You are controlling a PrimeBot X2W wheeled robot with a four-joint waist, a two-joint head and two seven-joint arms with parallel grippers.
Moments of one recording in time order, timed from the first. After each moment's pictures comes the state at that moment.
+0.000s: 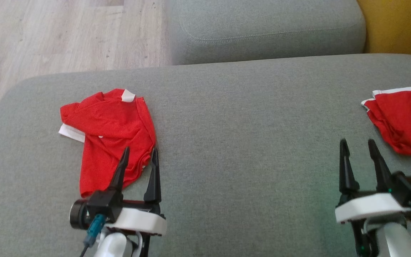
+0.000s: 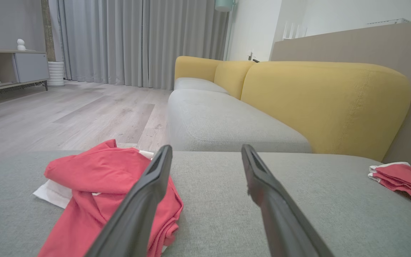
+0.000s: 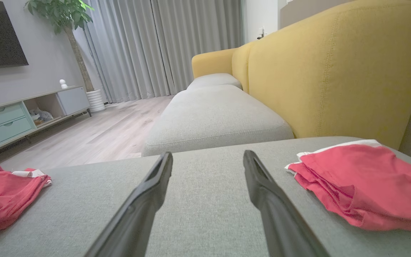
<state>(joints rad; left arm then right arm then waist) -0.13 0.04 -0.32 0.29 -0.27 0.06 -0.25 -0.09 -0.05 -0.04 0.32 0.15 0.13 -0.25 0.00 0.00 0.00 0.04</state>
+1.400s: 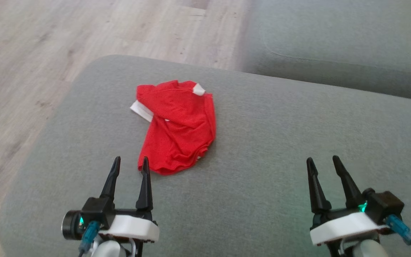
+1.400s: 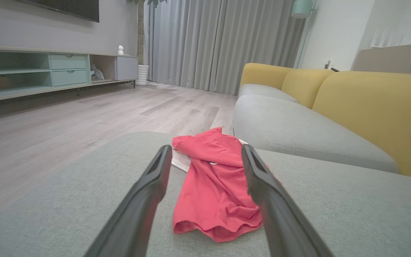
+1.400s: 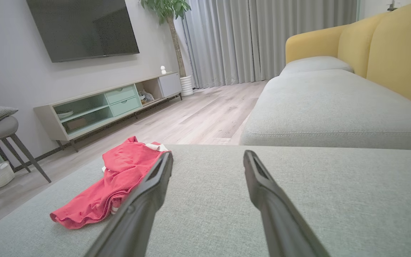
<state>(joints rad) -0.09 0.05 -0.28 0.32 -0.25 0.06 -0.25 0.03 -0.05 0.12 0.24 0.24 0.13 -0.25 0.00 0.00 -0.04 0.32</state>
